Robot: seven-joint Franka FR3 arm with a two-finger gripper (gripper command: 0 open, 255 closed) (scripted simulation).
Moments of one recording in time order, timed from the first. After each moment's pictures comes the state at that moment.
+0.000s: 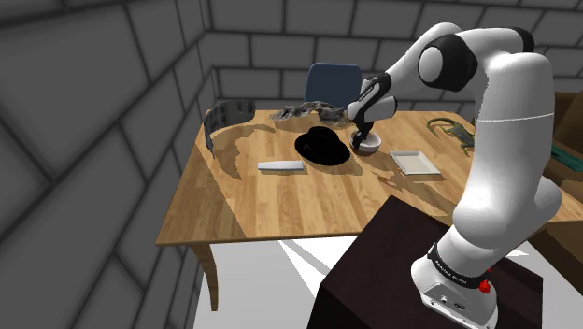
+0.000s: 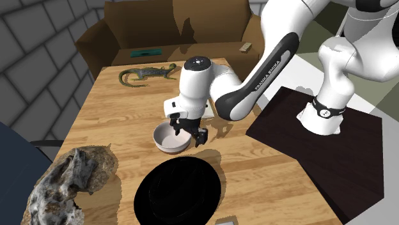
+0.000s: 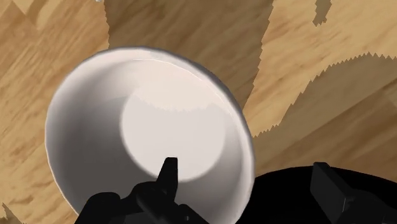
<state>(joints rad) -0.37 0.51 -0.28 -2.00 0.01 2.59 -0.73</state>
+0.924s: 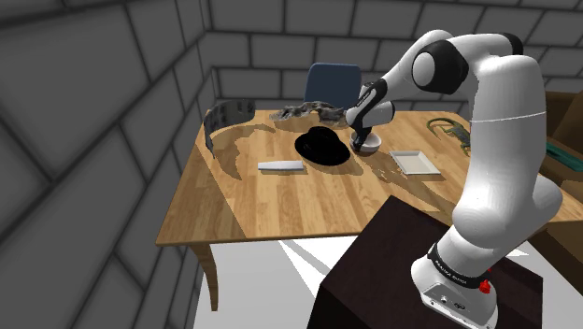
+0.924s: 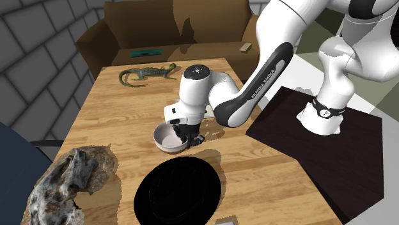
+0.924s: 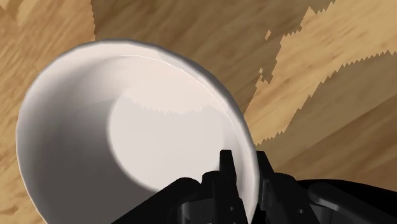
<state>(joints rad) -0.38 0.56 -0.27 -1.99 0.03 2.64 -0.74</state>
